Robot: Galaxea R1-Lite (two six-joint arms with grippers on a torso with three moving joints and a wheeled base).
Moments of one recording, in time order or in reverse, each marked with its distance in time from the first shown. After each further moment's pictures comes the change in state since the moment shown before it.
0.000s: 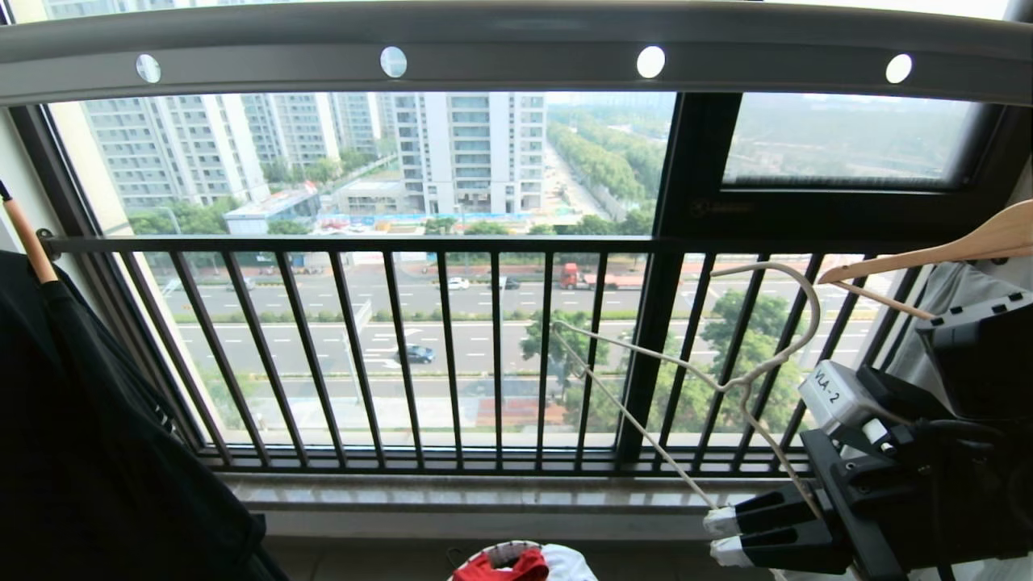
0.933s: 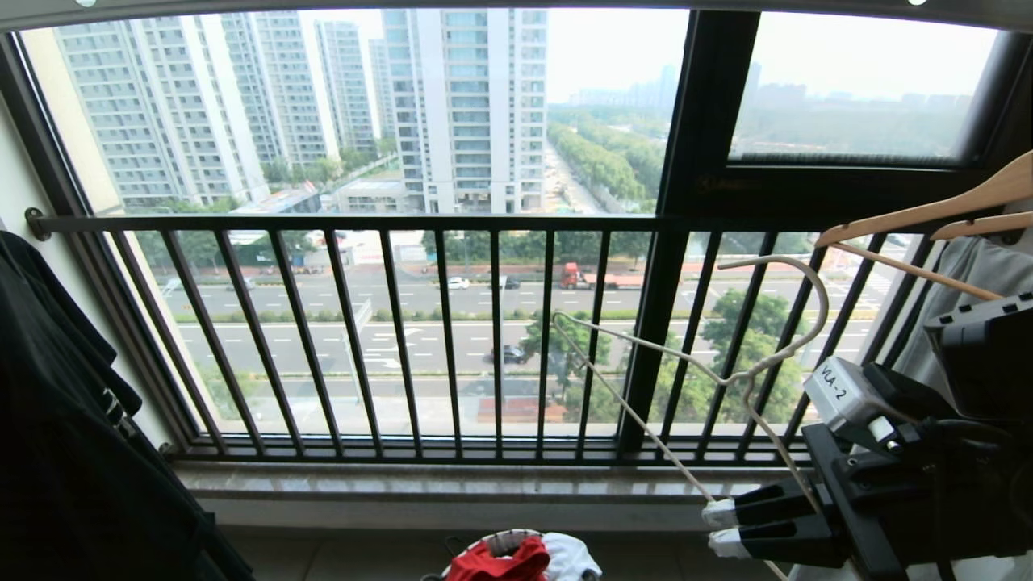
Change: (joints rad) left arm 0.000 0.000 0.000 0.002 0.000 0.000; right arm -0.006 -0.006 0.019 -0.048 0.000 0.000
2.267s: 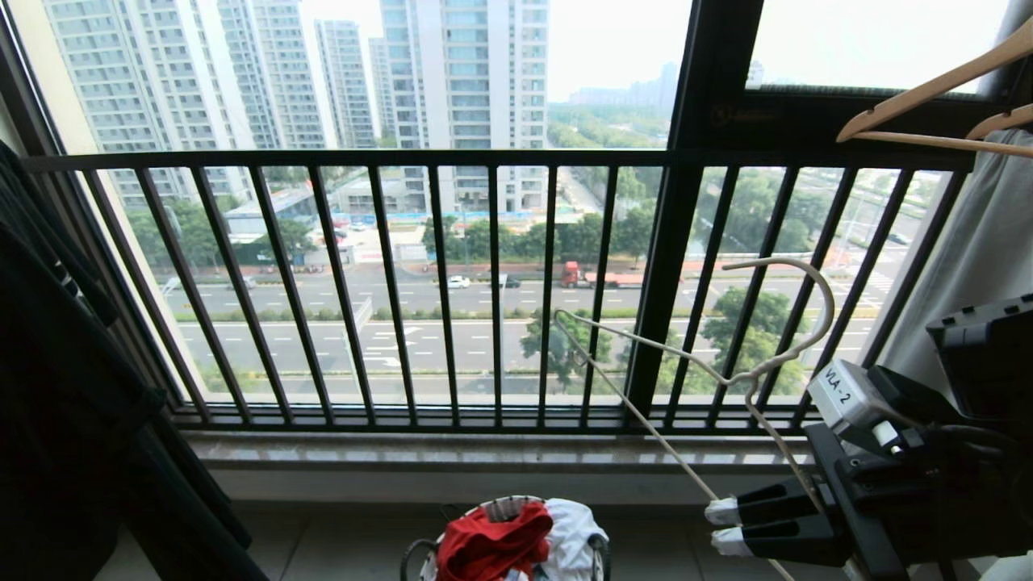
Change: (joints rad) left arm 0.000 0.000 0.000 -0.001 0.000 0.000; right arm -0.014 -0.001 0.007 -0.002 0.000 -0.028
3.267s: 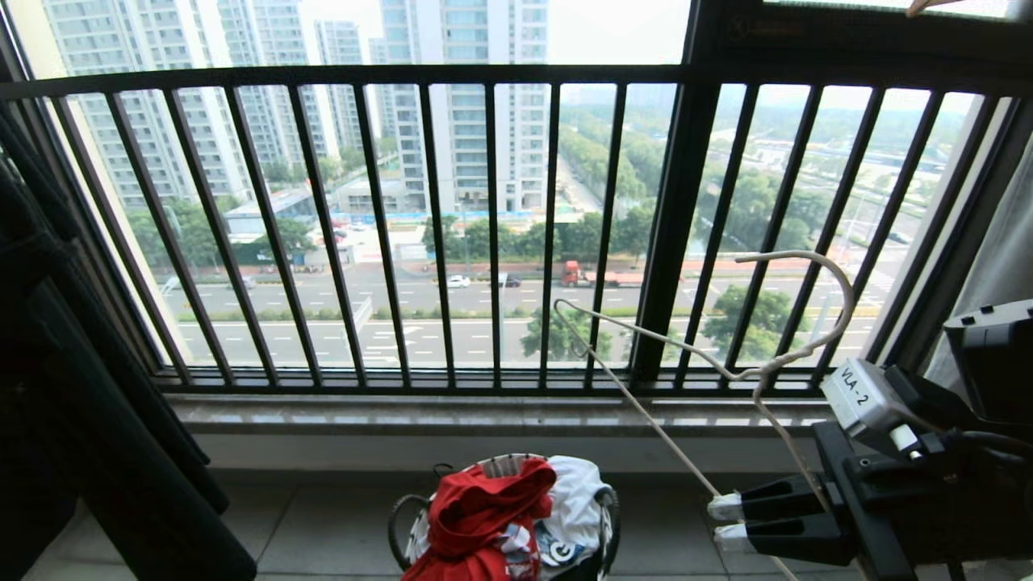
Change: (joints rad) left arm 0.000 0.000 0.000 0.000 0.000 0.000; right arm -0.002 -0.022 0.023 -0.045 0.000 -0.003
